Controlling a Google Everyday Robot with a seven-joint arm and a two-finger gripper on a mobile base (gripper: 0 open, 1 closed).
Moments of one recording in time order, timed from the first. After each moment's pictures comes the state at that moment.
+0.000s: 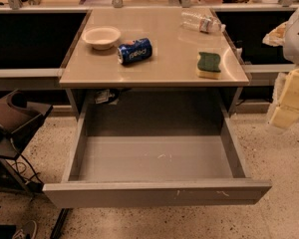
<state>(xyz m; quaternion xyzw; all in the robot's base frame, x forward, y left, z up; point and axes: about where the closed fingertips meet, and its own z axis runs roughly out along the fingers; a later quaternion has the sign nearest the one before) 0.438 -0.216 0.977 -0.60 0.78 -0.04 0.16</state>
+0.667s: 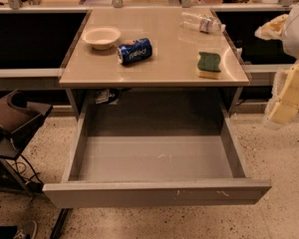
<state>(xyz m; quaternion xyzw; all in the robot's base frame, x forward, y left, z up) 0.442 -0.203 0.986 -0.63 0.75 -0.01 0.20</state>
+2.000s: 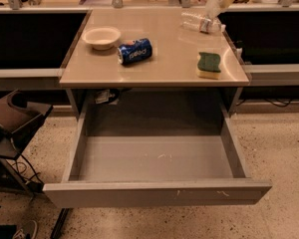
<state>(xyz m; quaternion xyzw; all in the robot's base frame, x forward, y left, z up) 0.457 -0.040 1.175 -0.77 0.39 0.16 0.48</state>
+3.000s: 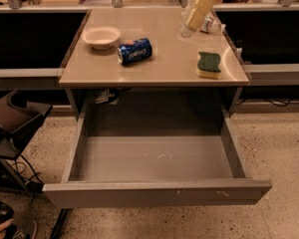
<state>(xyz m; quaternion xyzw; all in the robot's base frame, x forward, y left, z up) 0.574 -0.047 1.085 -0.76 0.51 0.10 0.39</state>
